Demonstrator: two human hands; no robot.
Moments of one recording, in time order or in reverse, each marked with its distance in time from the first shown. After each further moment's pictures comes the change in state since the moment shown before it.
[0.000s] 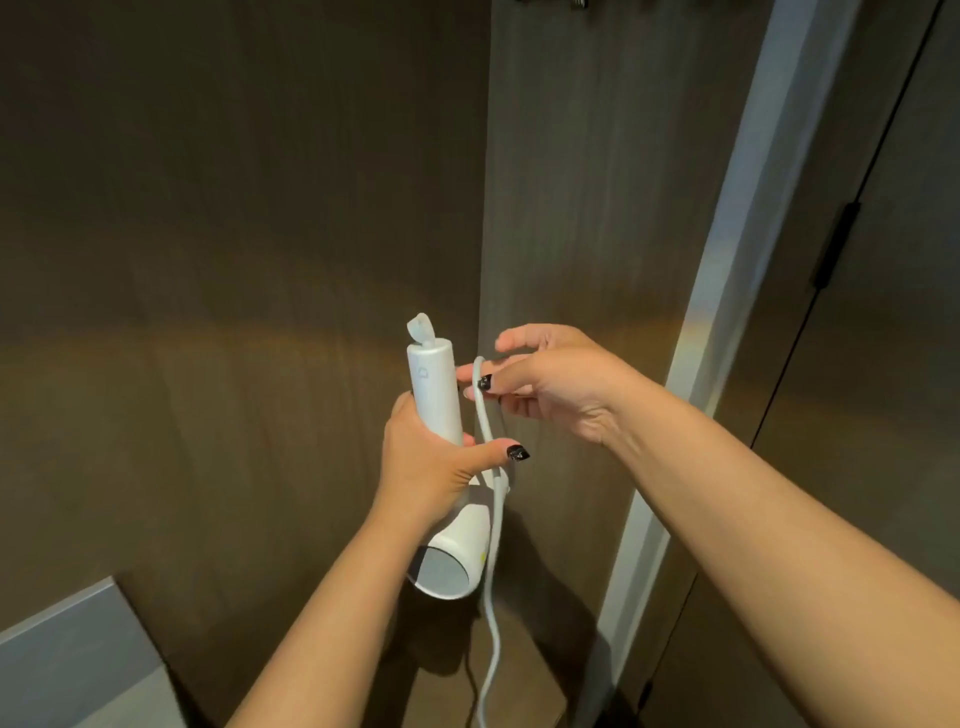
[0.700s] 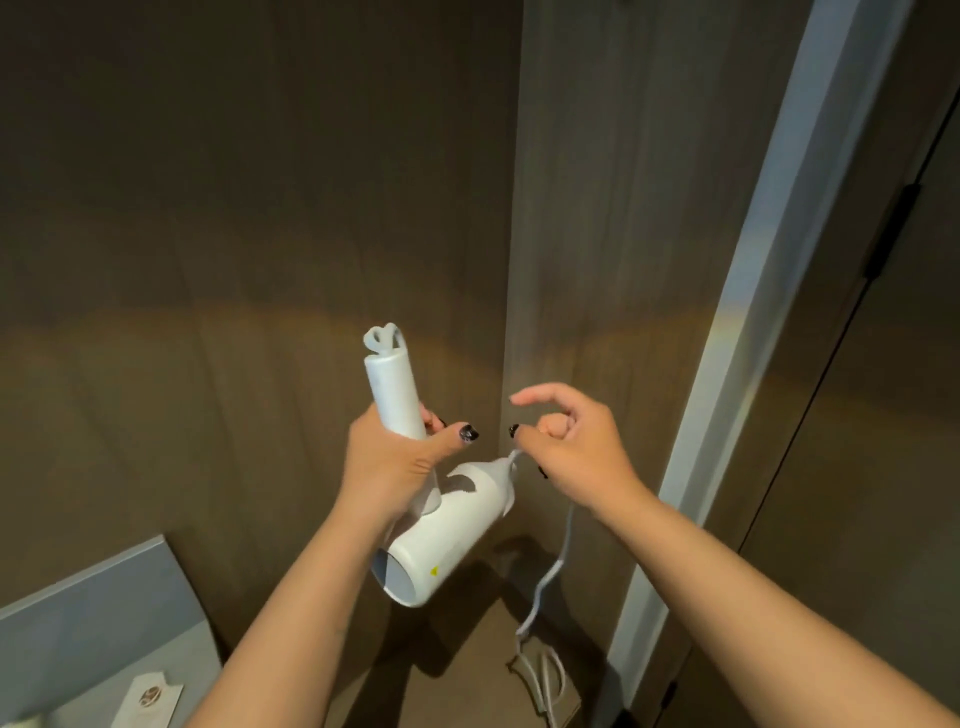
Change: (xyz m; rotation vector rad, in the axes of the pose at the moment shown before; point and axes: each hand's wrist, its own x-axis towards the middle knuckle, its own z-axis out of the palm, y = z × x) left_hand -0.015 -0.002 -0.031 -0.031 0.187 -0.087; right_hand -0.015 0.086 -0.004 -0.246 0.163 -0.278
